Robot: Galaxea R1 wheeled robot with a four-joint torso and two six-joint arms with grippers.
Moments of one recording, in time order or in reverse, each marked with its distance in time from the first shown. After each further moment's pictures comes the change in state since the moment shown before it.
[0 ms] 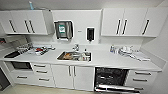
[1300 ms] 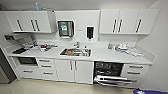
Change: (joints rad) left arm 0.011 -0.004 0.000 0.000 0.010 0.000; right arm -0.020 -0.002 0.000 0.001 -0.005 0.000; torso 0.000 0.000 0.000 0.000
